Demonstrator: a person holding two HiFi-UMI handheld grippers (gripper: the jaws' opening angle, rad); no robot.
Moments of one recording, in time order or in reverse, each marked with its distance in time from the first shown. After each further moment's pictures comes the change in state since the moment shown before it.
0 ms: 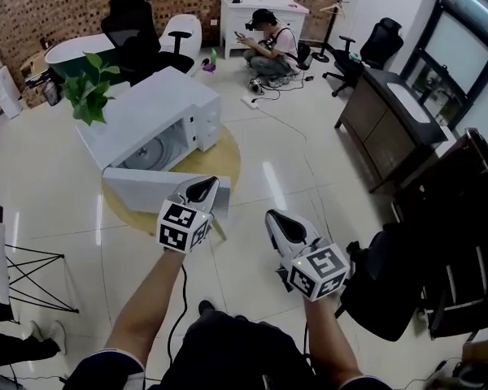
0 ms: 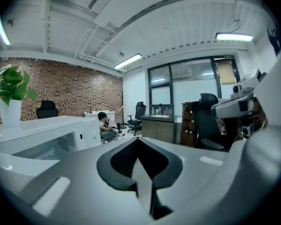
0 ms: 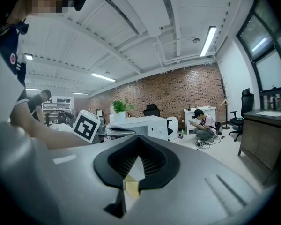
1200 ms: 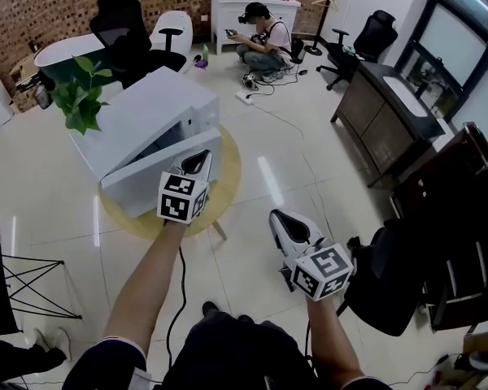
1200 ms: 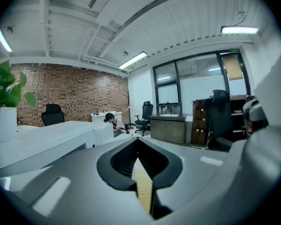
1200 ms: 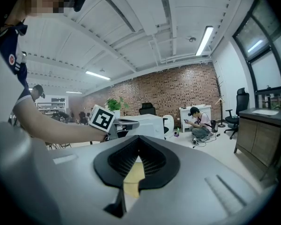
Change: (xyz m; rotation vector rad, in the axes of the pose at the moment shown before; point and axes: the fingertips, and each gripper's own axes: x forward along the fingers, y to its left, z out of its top) left arm 0.048 0.074 0.024 0.021 0.007 0.074; right arm 0.017 -0.010 0.001 0.023 0.019 -0.061
